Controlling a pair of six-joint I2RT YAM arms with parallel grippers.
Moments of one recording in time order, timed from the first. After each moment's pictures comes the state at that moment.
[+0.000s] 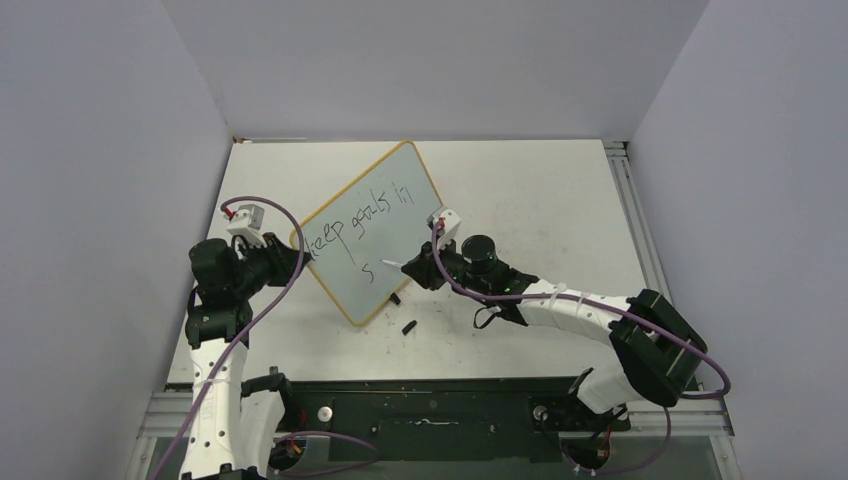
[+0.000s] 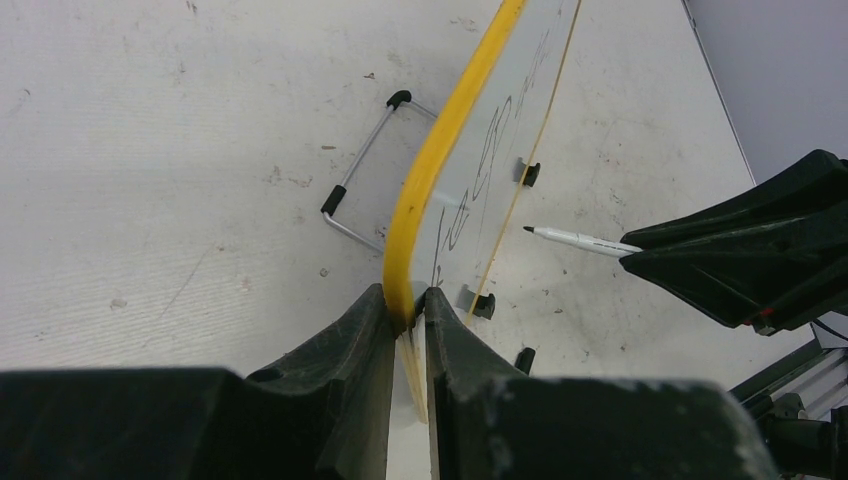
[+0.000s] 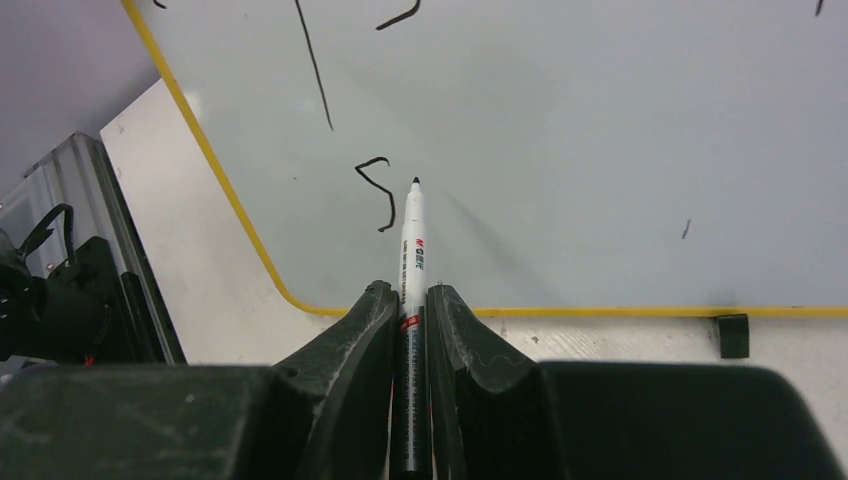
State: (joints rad) left arm 0.20 0.72 0.66 -0.36 0.61 -0.28; right arm 0.84 1.45 0.74 0.45 -0.20 0.29
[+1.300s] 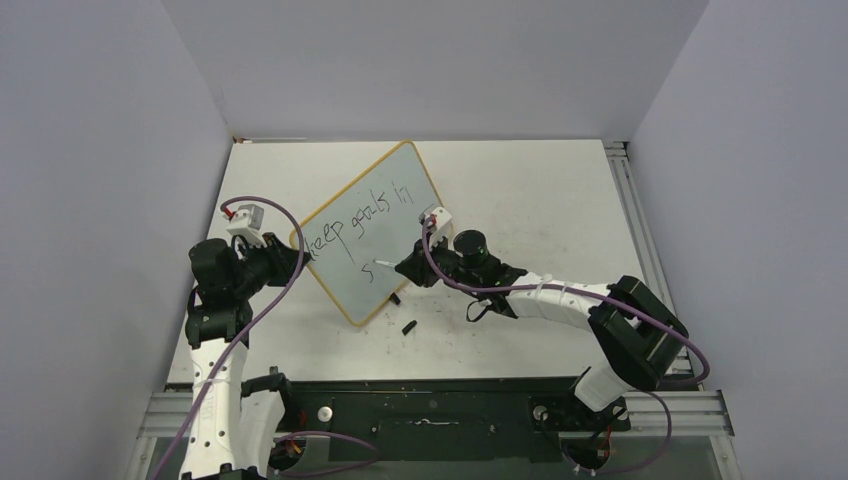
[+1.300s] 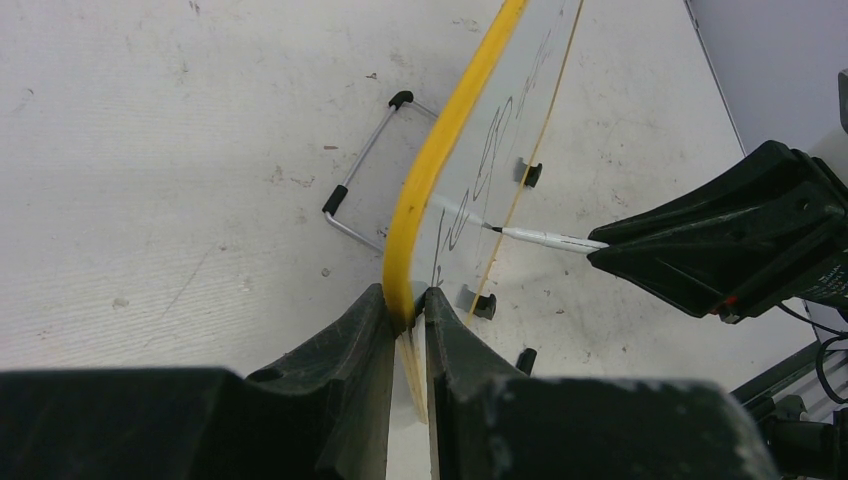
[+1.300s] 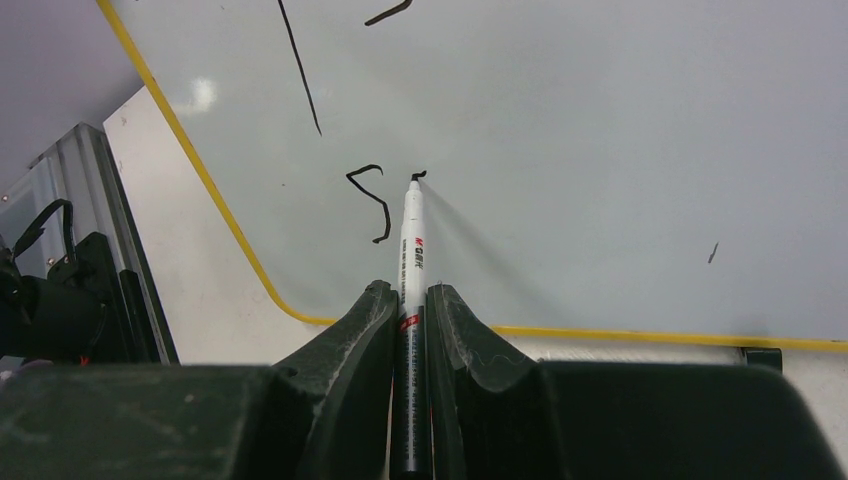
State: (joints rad) left arm 0.20 0.72 0.66 -0.36 0.61 -0.28; right arm 0.81 1.55 0.79 0.49 -0.26 0.29
